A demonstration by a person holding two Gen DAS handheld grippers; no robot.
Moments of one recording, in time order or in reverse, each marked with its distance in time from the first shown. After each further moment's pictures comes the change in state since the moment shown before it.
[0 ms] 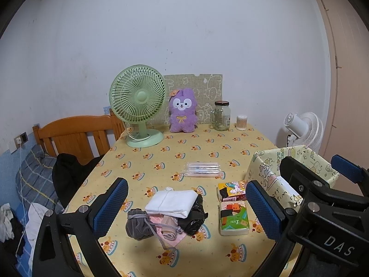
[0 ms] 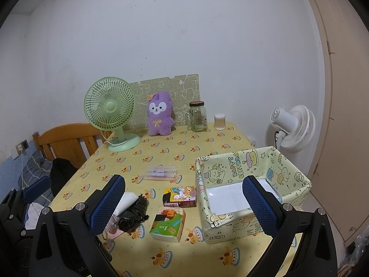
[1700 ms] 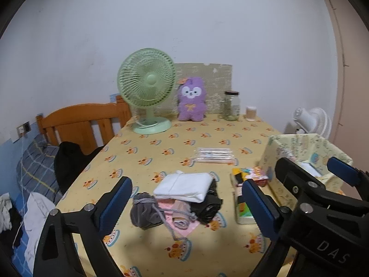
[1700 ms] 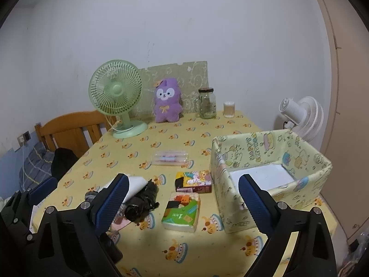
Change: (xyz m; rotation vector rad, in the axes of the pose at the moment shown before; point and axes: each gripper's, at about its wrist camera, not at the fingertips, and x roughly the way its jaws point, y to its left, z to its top) left arm 0.021 0.019 -0.039 -0.033 0.024 0.044; right arm 0.027 0.026 -0.035 -0.008 0.046 0.026
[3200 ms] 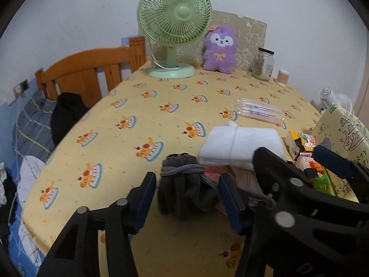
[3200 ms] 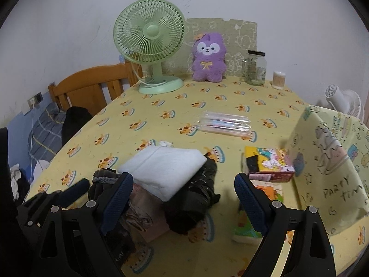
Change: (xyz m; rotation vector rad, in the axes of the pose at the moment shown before) left arm 0.099 0.071 -0.038 -0.104 0.294 -0.005; right arm 0.114 0.086 -0.027 -0.129 0.229 0.121
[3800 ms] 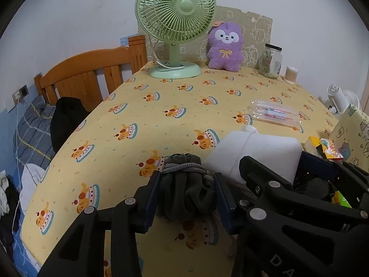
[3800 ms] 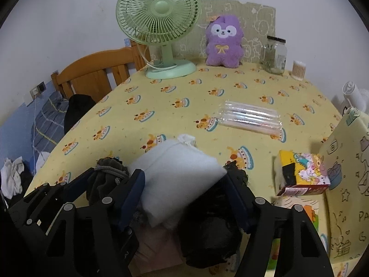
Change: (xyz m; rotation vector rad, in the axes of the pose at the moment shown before) left arm 0.029 0.008 0.016 0.038 -0.003 0.044; right arm 0.053 0.014 0.012 -0.011 0.098 0.056
